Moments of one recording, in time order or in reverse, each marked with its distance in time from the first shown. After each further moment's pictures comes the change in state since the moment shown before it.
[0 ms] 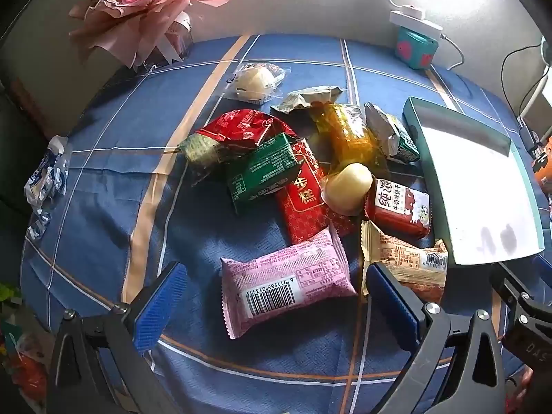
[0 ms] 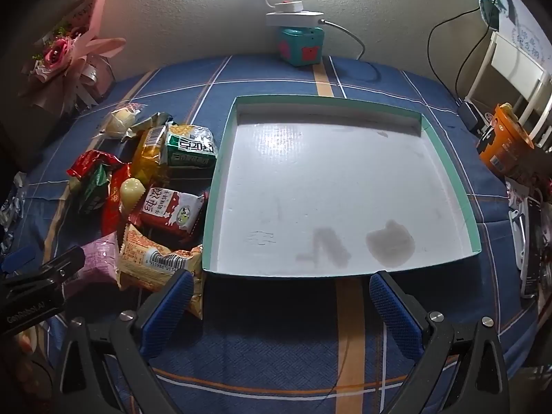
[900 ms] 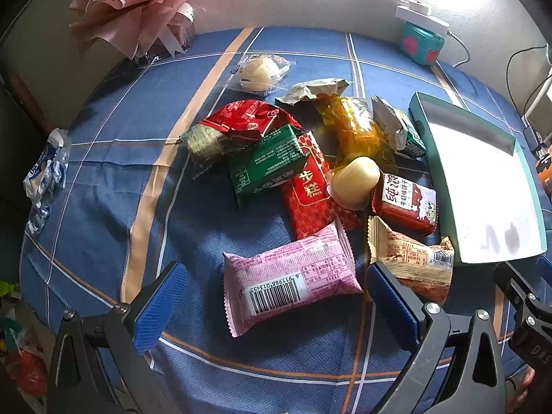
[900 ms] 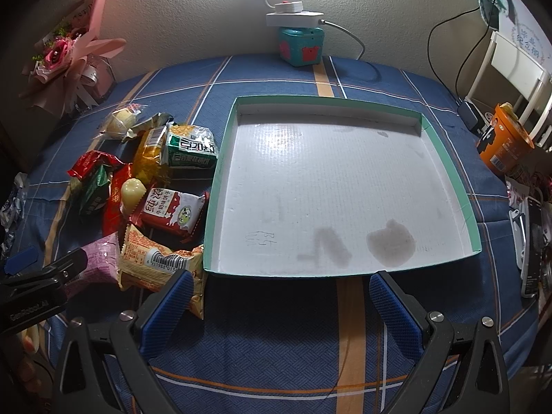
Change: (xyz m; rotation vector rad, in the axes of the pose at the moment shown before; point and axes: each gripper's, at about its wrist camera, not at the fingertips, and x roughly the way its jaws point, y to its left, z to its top) left arm 0.008 0.004 -0.002 -0.011 0.027 0.002; right arm 0.003 -0.004 -0.001 0.007 -0.002 0.015
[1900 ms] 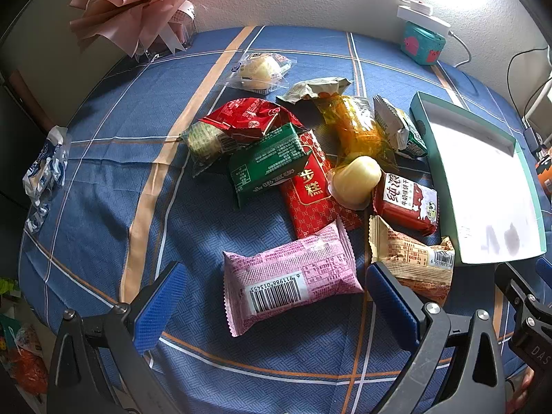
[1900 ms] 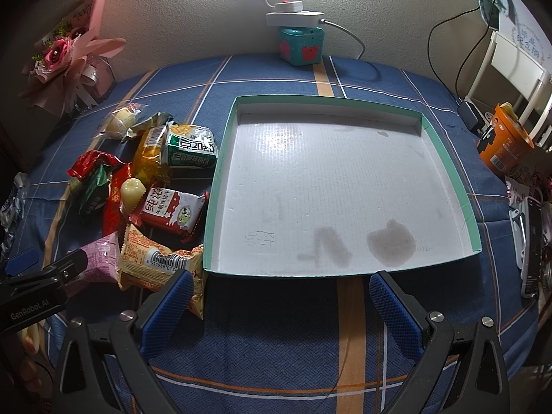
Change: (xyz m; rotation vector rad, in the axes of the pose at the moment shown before) left arm 0.000 0.001 0.000 -0.003 0.001 -0.002; right arm 0.000 0.000 0.000 -0.001 0.001 0.000
